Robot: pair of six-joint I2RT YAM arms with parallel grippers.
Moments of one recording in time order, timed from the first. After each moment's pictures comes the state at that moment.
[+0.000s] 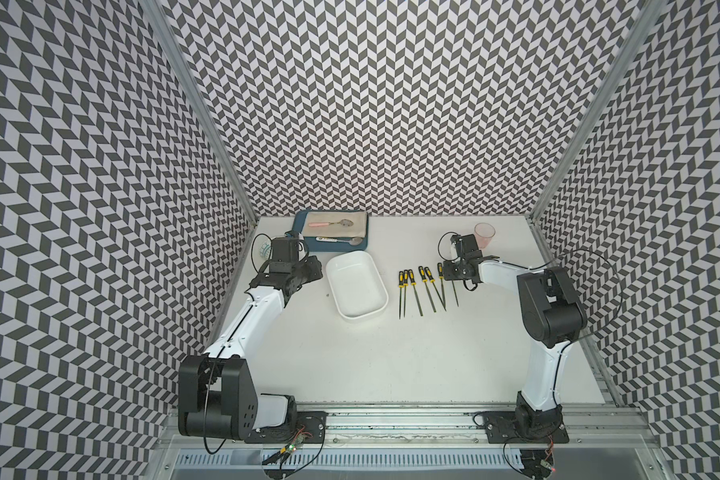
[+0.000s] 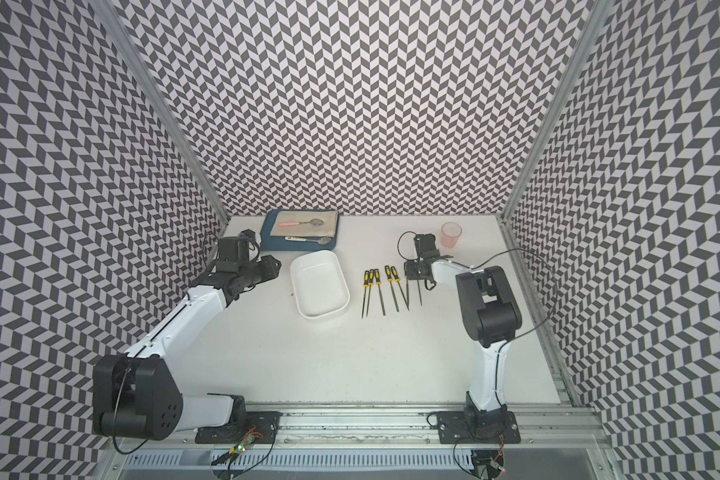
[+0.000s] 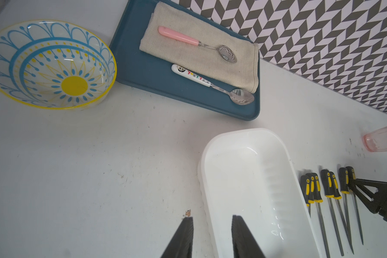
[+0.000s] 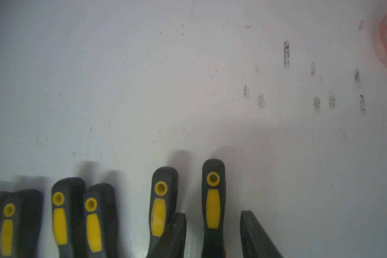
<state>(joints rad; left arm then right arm) -0.09 1.35 1.00 -0.37 0.13 -0.35 0.24 2.00 1.24 -0.20 0.03 0.17</state>
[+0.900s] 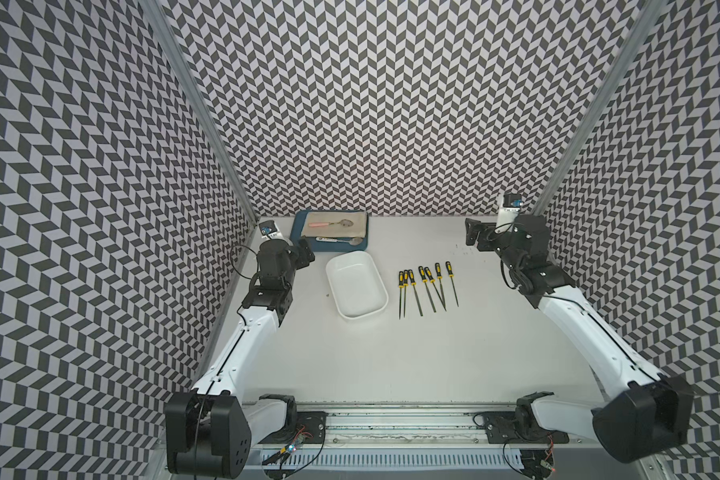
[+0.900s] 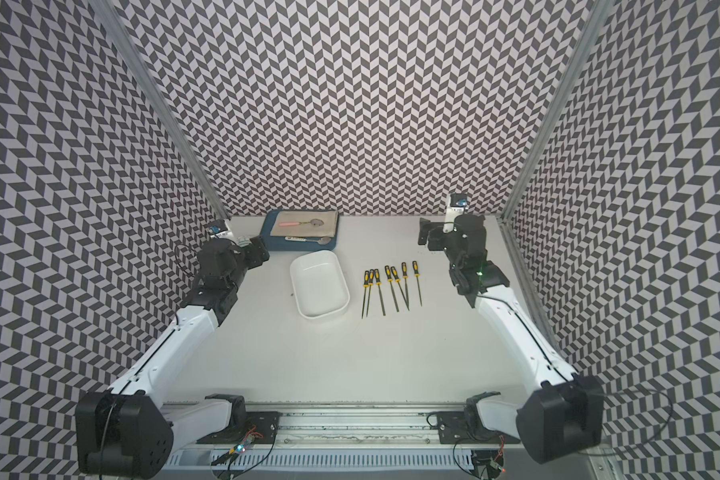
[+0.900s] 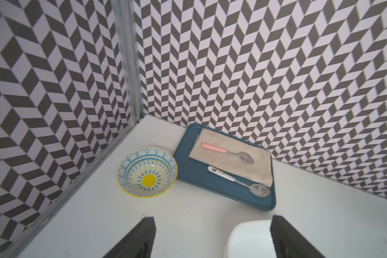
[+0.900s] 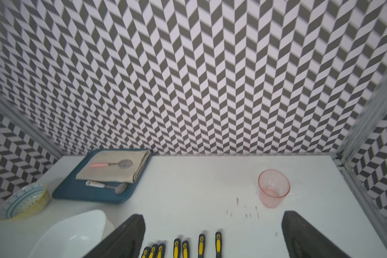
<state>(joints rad) -0.08 1.18 0.81 0.06 -0.22 -0.30 0.21 1.22 1.08 -0.07 0.11 0.15</state>
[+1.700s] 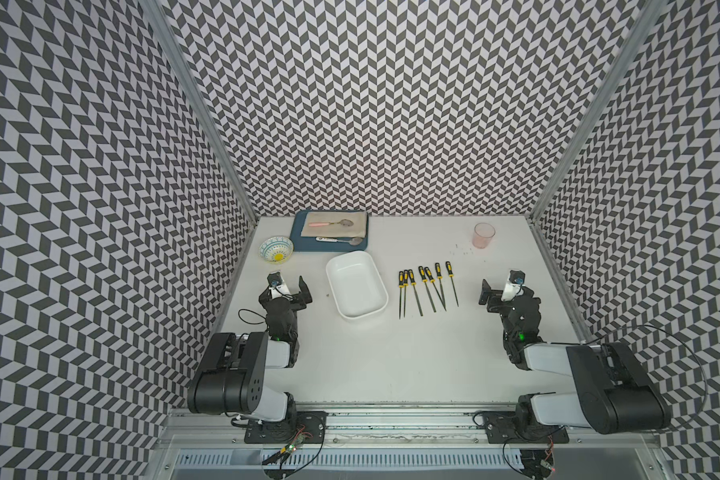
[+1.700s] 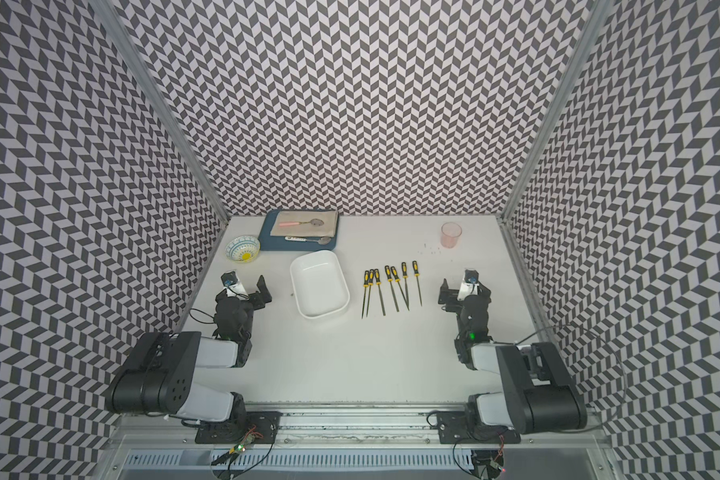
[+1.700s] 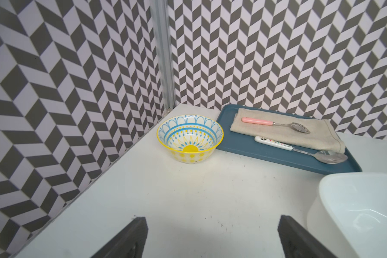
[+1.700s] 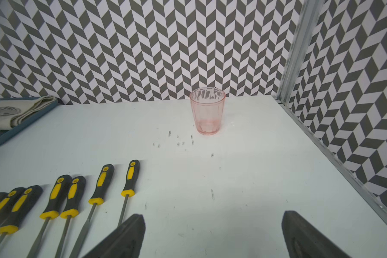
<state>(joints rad) 0.00 1.50 0.23 1.13 -0.20 -0.09 0.07 1.42 0.20 1.01 0.18 0.04</state>
